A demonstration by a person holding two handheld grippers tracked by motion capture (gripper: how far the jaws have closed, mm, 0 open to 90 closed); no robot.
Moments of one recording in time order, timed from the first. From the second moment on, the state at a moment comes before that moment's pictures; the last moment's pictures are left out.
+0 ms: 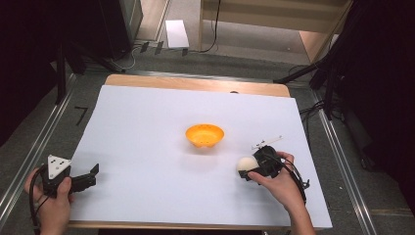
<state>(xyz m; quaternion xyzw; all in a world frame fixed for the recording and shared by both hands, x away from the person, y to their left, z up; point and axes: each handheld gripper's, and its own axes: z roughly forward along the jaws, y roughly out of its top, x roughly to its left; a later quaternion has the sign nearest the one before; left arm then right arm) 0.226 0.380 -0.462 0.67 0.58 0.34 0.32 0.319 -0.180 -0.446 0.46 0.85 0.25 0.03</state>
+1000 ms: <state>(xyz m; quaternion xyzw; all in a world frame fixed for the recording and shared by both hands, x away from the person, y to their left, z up) 0.226 0.380 -0.462 0.67 0.58 0.34 0.32 0.327 -0.167 -0.450 0.47 0.85 0.24 0.04</state>
